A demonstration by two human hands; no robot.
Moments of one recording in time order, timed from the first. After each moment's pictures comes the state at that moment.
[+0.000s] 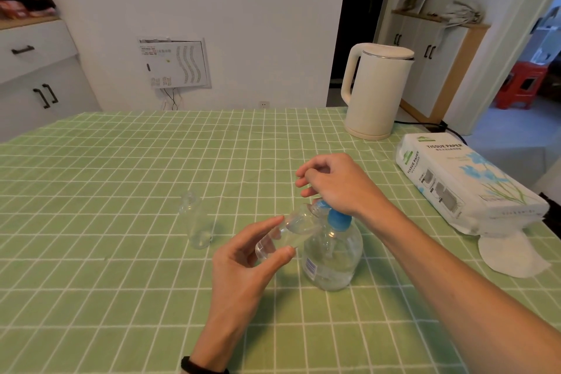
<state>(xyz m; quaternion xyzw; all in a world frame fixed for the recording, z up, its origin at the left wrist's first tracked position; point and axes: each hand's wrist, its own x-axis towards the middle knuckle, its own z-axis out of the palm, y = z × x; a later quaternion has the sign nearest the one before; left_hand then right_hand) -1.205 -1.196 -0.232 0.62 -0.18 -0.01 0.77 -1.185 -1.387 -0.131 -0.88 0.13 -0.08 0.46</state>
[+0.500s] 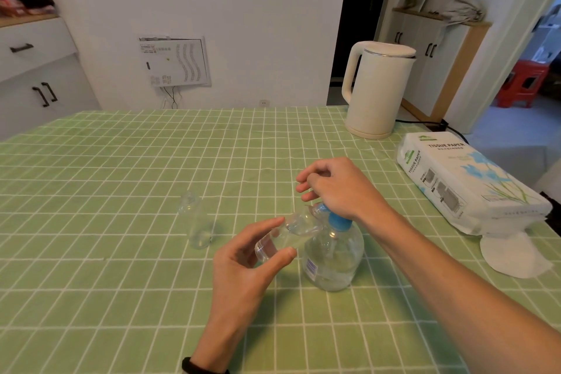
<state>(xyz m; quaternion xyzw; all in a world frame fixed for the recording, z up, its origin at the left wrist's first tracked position) -1.205 -1.196 -0.234 0.64 -0.18 -0.01 0.75 -1.186 -1.386 -0.136 -0.88 0.14 -0.07 0.45</state>
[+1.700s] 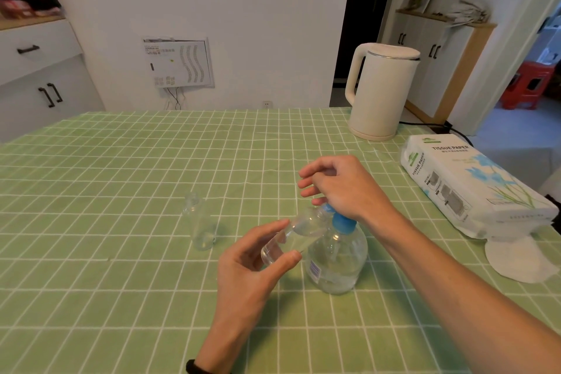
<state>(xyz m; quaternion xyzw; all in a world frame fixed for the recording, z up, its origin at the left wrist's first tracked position) -1.202 -1.199 -0.238 0.62 -0.18 -0.02 0.77 -1.183 -1.387 -0.135 -0.85 0.14 -0.08 0.50</state>
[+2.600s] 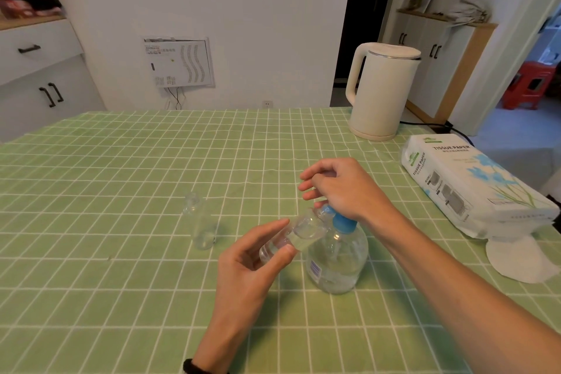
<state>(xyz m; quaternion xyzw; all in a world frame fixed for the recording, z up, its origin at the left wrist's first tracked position) -1.206 -1.195 -0.231 0.60 -0.19 -0.03 0.78 -1.184 -1.387 -0.138 -0.86 0.14 -0.07 0.49</state>
